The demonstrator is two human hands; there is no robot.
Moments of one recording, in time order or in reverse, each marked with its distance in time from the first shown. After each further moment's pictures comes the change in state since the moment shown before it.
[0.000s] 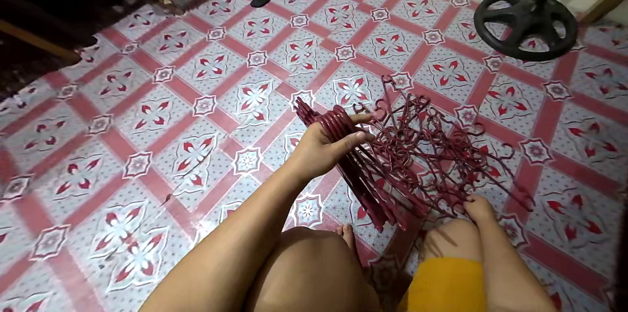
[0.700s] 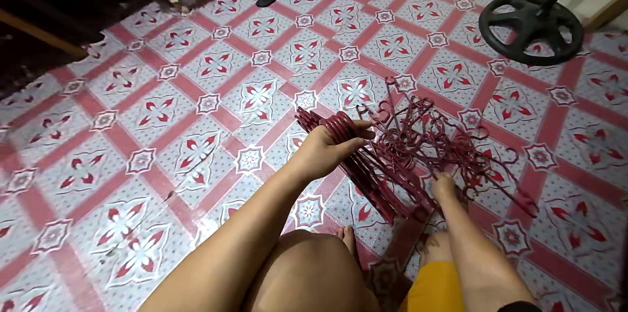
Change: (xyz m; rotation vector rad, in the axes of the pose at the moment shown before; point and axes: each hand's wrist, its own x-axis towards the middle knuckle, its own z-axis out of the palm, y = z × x) left_hand -0.001 -0.005 -0.007 0.045 -0.006 -0.130; right_hand -0.034 -0.185 -0.001 0.073 0.078 -0.287
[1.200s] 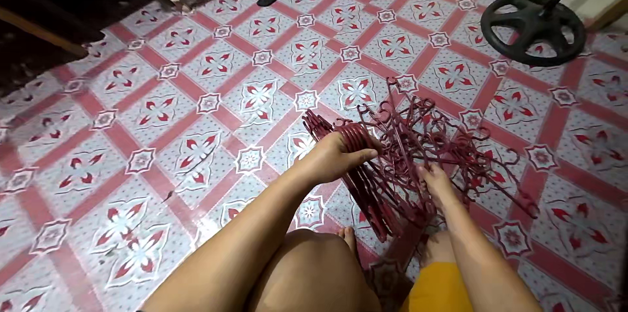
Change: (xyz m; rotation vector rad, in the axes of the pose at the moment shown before) left_hand 0.004 0.002 0.005 0.149 -0.153 -0.090; right_hand -0.058 -0.105 -0.091 0.763 -0.300 -0.067
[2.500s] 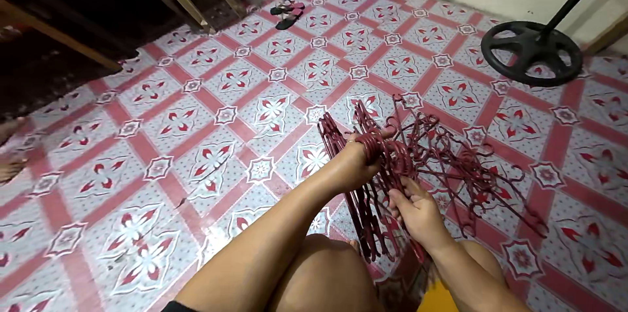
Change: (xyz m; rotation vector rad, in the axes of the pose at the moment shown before) left_hand 0.006 0.020 0.003 0.311 0.050 0.043; right_hand -0.124 -0.143 0.076 0.165 -0.082 -0.453
